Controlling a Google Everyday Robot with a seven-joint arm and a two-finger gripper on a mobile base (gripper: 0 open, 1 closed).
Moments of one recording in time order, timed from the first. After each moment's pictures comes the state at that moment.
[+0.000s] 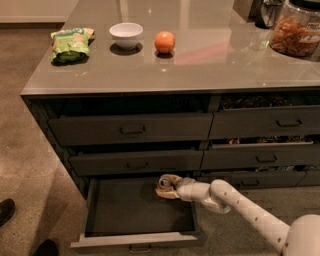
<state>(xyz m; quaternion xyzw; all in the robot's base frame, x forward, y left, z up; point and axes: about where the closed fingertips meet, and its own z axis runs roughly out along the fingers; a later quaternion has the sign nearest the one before) 0.619 -0.029 0.370 -0.43 0.66 0.33 0.52</state>
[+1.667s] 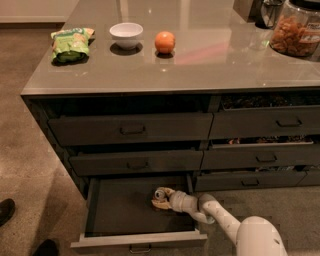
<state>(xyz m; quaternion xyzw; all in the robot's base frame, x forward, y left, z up) 0.648 -0.012 0.201 -0.41 0.68 0.33 0.51</state>
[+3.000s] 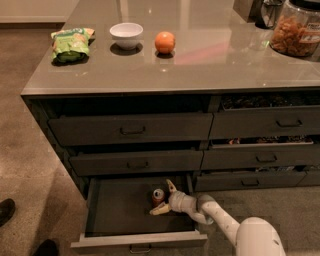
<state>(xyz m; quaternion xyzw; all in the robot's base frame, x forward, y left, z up) 0.651 -0.010 0.195 -0.41 0.68 0.31 0.52</state>
